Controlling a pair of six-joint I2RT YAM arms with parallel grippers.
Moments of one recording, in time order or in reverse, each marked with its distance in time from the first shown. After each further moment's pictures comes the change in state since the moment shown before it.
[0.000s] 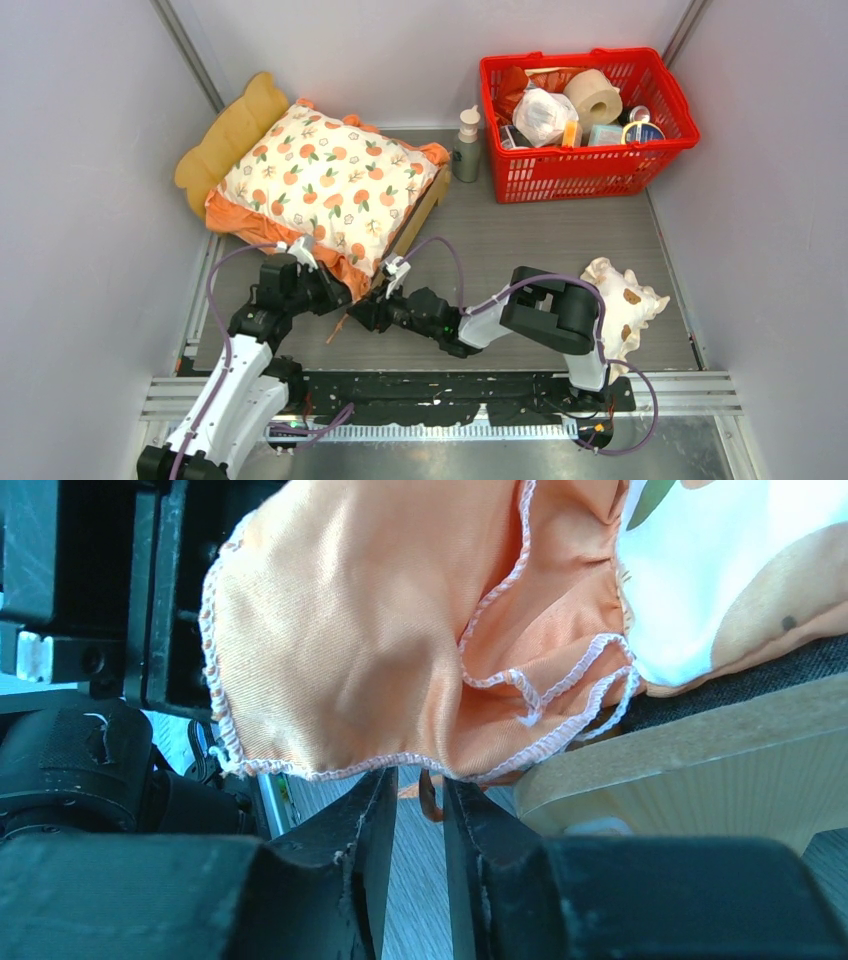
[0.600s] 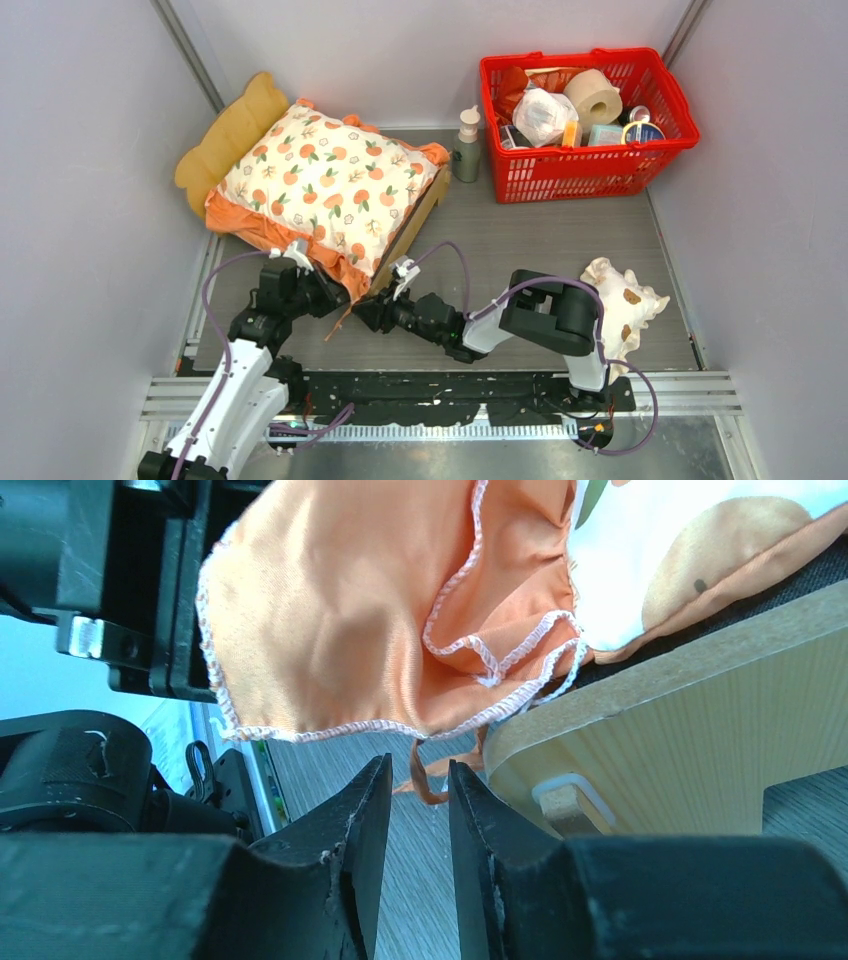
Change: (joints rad) left arm 0.000 -0.035 -0.026 0.001 -0.066 -0.118; right arm 0.017 0.000 -0.062 0.100 0.084 0.019
